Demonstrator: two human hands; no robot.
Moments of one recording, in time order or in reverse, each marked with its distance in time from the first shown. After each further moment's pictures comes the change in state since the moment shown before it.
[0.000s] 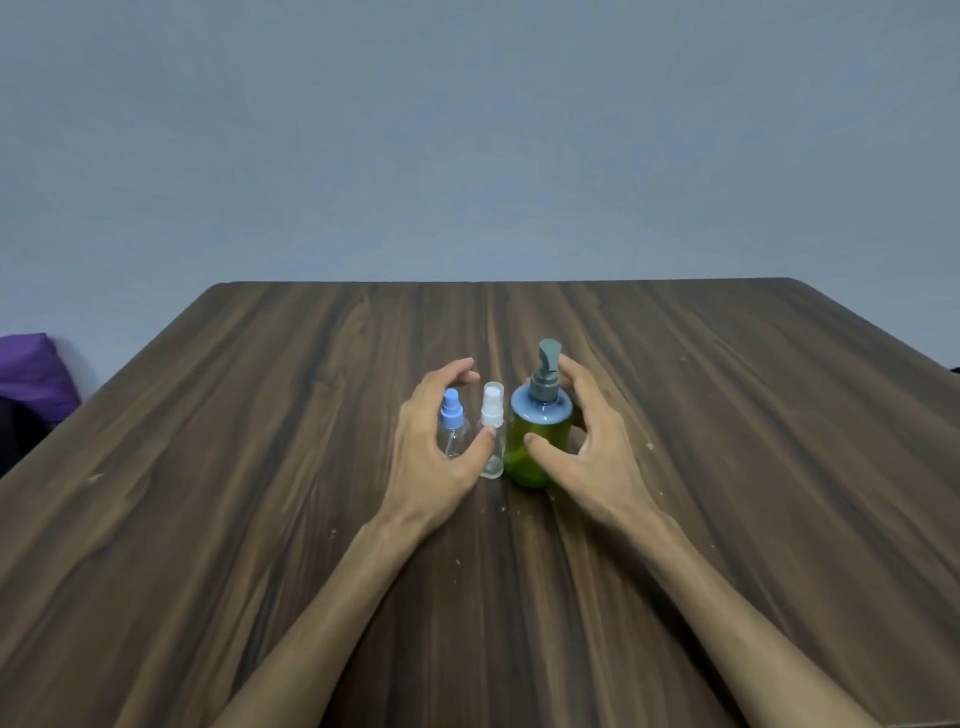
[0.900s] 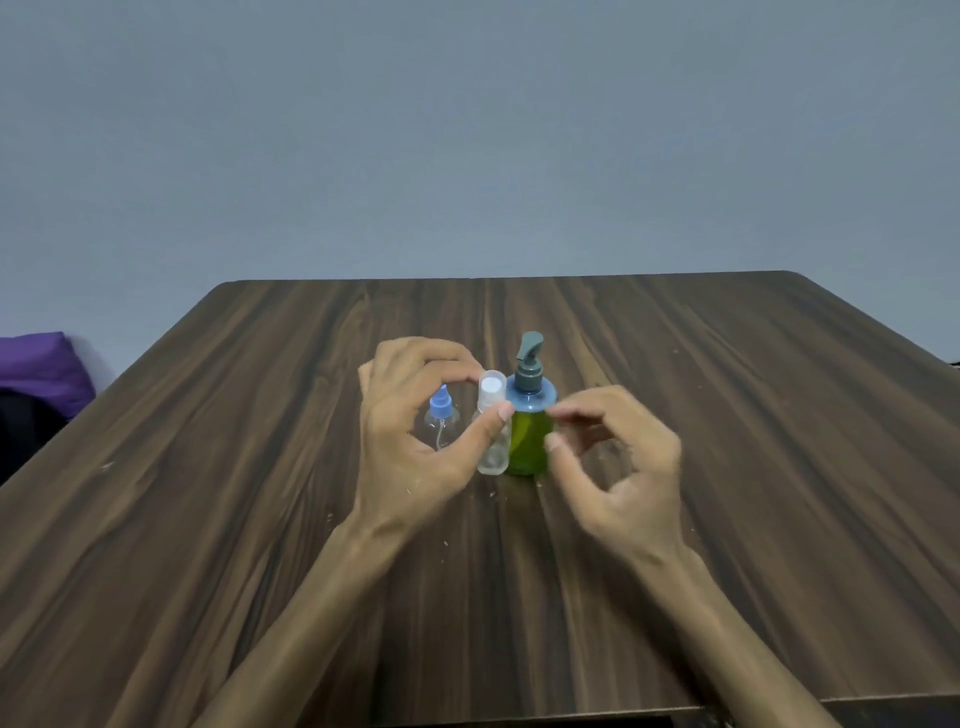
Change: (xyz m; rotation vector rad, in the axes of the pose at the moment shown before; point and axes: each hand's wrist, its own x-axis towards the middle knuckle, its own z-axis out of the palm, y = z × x) left_hand -0.005 0.075 -0.022 0.116 0.196 0.341; right_hand -0.042 -0.033 -0.030 0.073 0.244 -0.388
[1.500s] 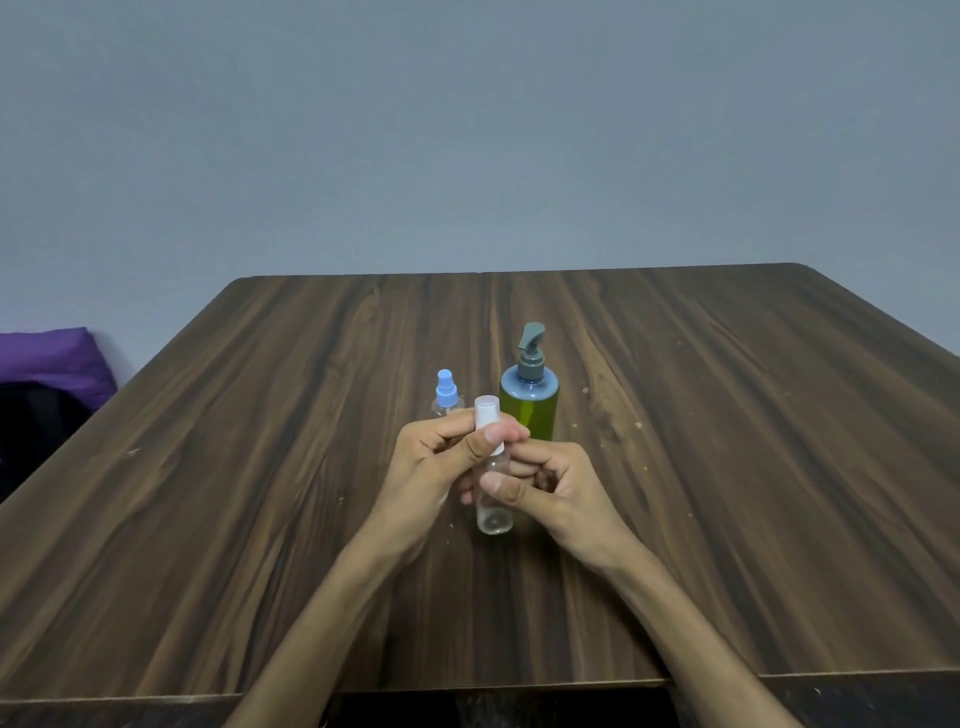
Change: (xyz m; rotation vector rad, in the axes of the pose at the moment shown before) left_hand -0.033 0.009 -0.002 -0.698 -0.314 -0.701; right_hand -0.022 -0.002 0.031 0.631 -0.457 0.484
